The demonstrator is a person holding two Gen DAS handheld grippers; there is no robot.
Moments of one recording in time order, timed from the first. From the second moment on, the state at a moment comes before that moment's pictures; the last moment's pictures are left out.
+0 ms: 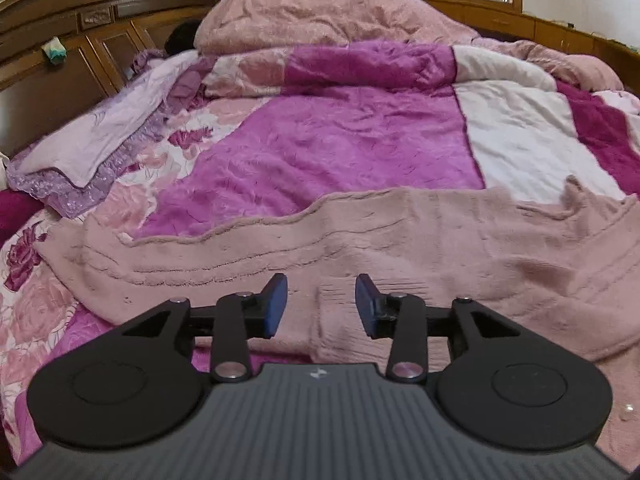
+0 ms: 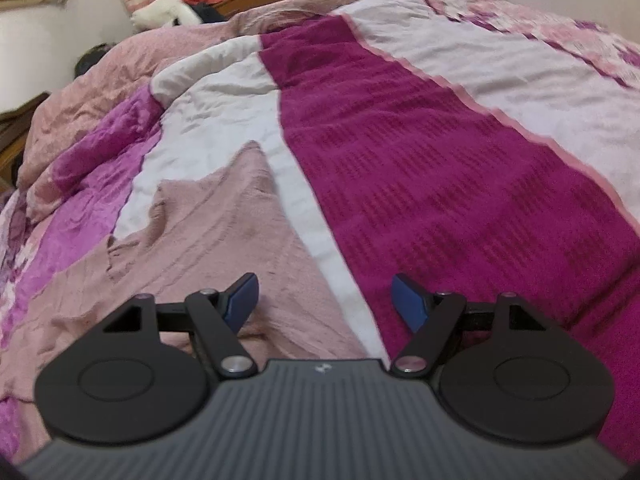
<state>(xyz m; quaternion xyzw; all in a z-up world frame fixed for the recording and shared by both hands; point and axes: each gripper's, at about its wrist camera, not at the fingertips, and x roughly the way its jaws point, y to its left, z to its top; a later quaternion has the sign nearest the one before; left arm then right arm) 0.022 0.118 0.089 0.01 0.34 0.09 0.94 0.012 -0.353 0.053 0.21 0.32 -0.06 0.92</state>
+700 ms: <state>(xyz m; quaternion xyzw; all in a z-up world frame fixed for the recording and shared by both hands) 0.059 0.127 0.053 -0.03 0.38 0.06 0.92 0.127 -0.334 0.052 0.11 0.34 0.03 0.94</state>
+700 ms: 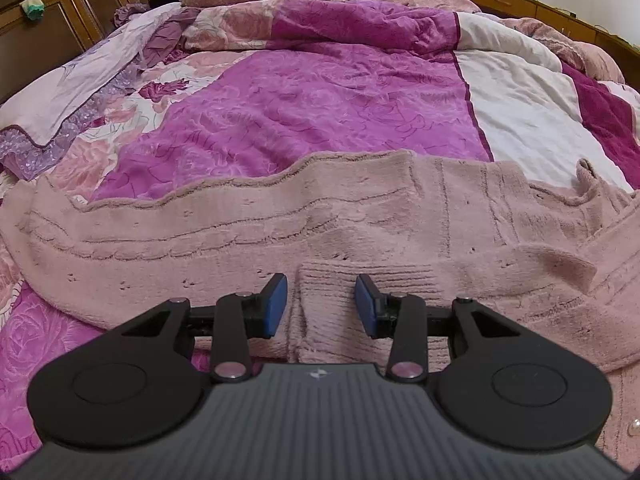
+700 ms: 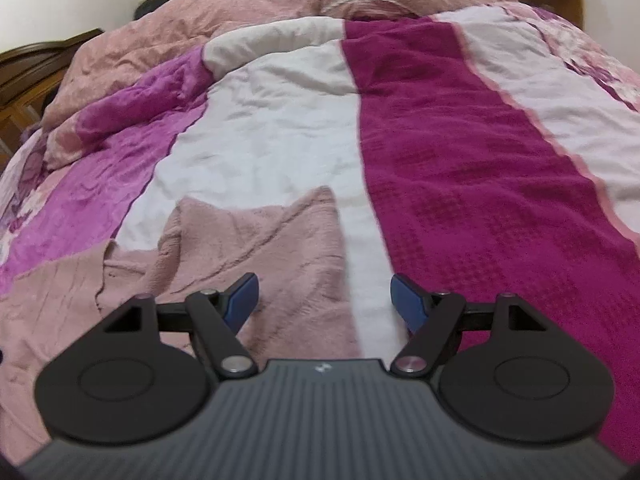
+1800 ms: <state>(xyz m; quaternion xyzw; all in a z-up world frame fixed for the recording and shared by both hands) 0.102 0.076 0.078 -0.02 0.31 0.01 0.95 0.123 -0.384 0.040 0.16 0.26 -0.07 0.95</state>
